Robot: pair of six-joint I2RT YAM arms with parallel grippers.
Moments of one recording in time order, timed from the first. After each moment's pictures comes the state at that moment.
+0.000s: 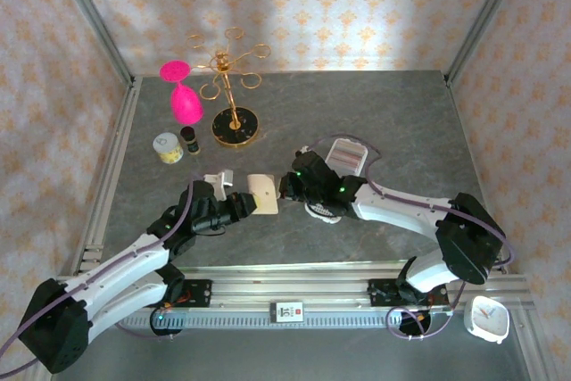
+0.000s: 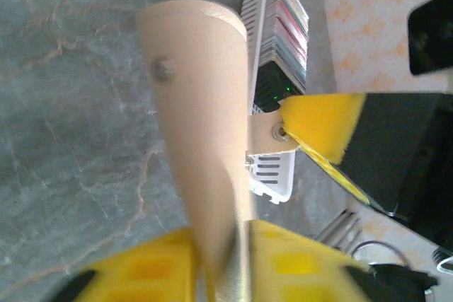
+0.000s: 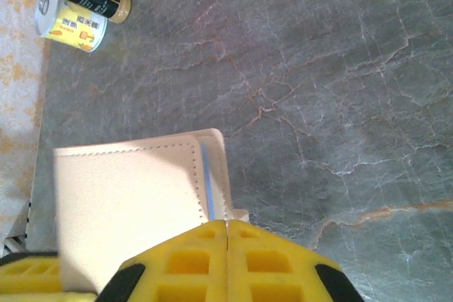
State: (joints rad) left arm -0.54 0.85 0.31 0.04 0.32 -0.97; right arm 0.90 1.46 0.88 -0.16 -0.02 0.93
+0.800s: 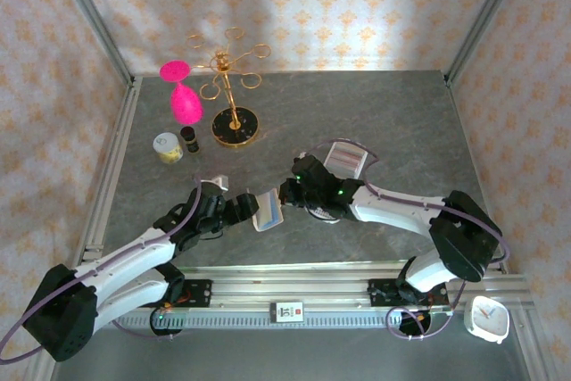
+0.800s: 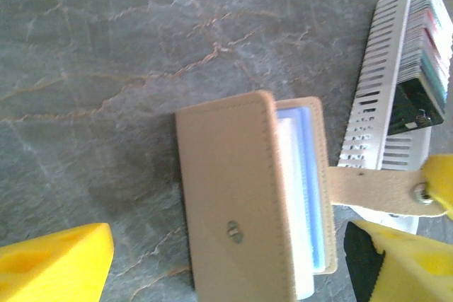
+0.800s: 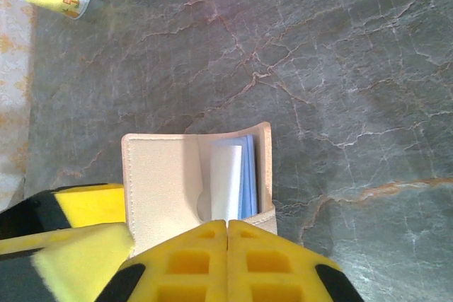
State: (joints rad) left arm -0.54 0.94 0.34 -0.11 0.12 -0.92; right arm 0.90 1.48 0.85 -0.14 -0.08 0.93
